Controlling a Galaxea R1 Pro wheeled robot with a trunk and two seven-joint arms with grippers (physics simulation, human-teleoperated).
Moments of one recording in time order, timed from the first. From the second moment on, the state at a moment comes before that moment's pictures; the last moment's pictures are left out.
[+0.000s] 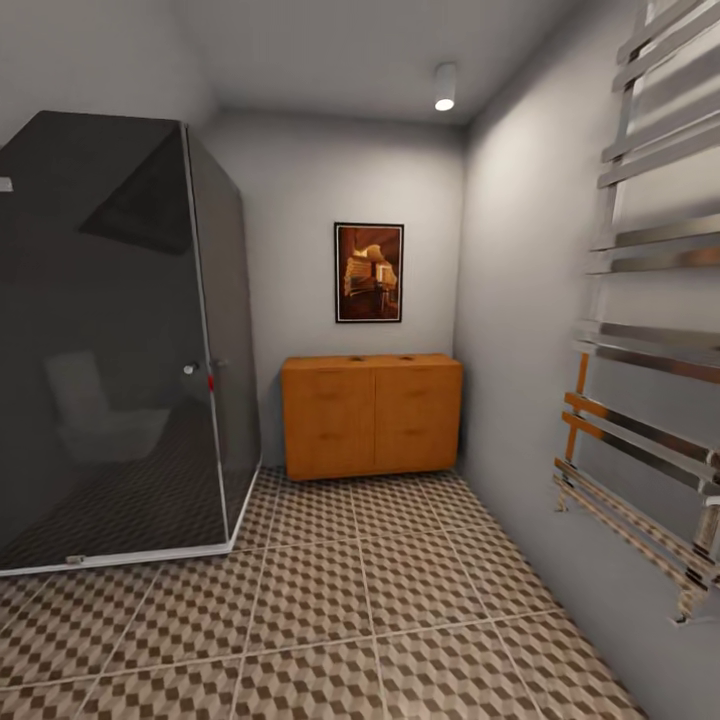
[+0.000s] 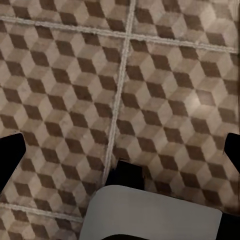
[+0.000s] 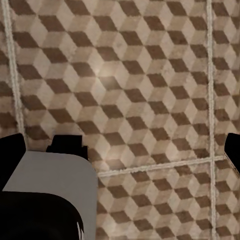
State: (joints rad) left arm -0.19 0.04 -0.44 -0.01 0.69 -0.06 0.12; right arm -0.11 -0.07 0.04 0.03 0.07 -0.13 -0.10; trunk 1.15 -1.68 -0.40
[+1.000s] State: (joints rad) left arm -0.19 0.04 -0.44 -0.01 0.69 -0.06 0.12; right arm -0.11 -0.07 0.04 0.03 0.08 -0.14 -0.10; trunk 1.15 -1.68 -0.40
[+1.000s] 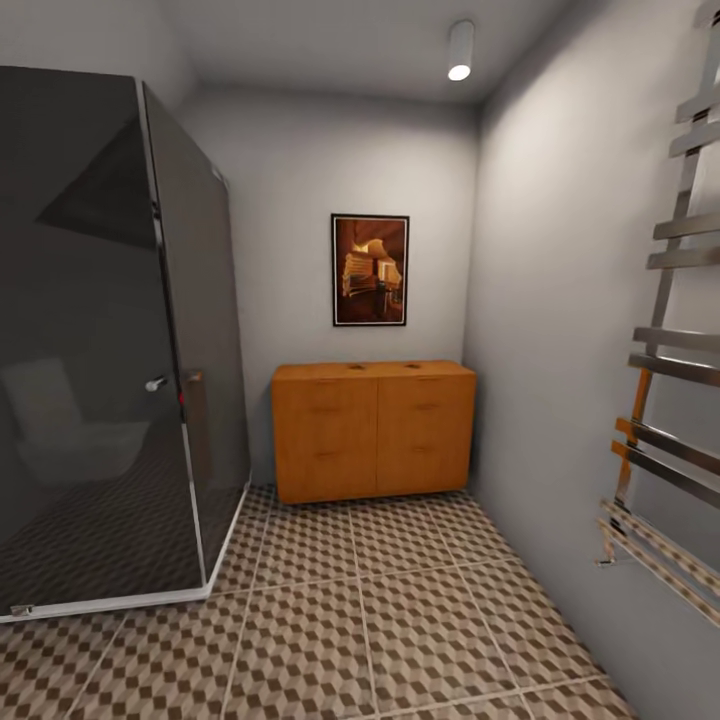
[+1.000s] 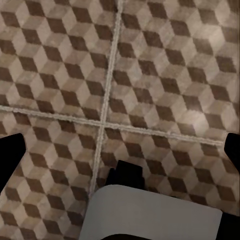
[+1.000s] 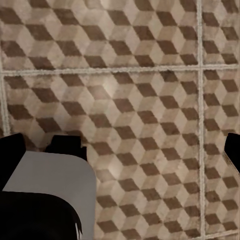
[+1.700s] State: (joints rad) left arm -0.19 0.04 -0.44 -0.01 0.69 -0.06 0.12; right arm -0.11 -0.07 0.04 0.03 0.08 -0.14 -0.10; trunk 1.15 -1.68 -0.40
